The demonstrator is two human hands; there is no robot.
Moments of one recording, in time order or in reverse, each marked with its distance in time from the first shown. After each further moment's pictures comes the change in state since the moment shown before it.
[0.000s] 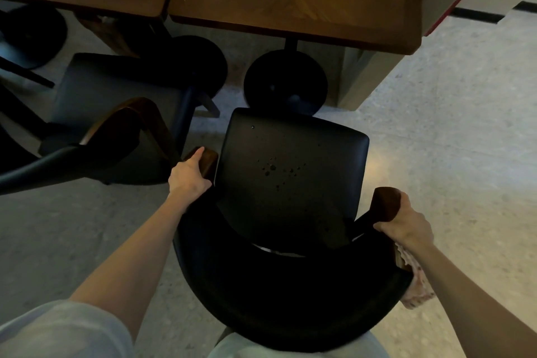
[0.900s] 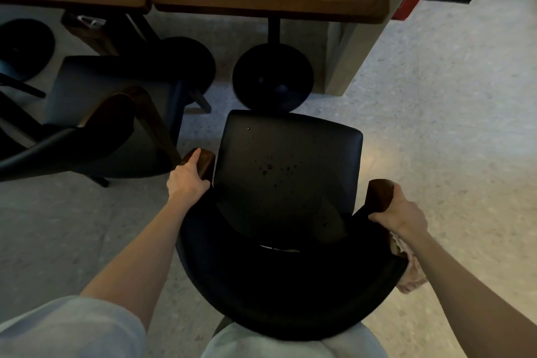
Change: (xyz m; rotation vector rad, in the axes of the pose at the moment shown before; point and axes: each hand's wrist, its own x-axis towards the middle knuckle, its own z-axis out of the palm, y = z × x) left_hand -0.060 -0.022 0.036 0.068 0.035 0.059; right_hand -0.048 0.057 0.041 -0.010 0.031 -0.009
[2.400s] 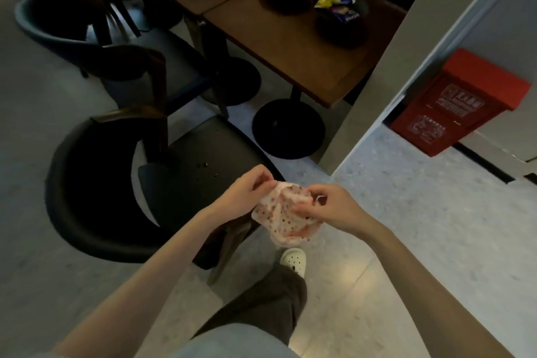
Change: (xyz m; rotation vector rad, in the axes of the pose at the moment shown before) left_hand -0.217 0.431 0.051 -0.933 0.212 0.288; right_hand 0.115 0.086 -0.284 0.039 -0.502 -1.189
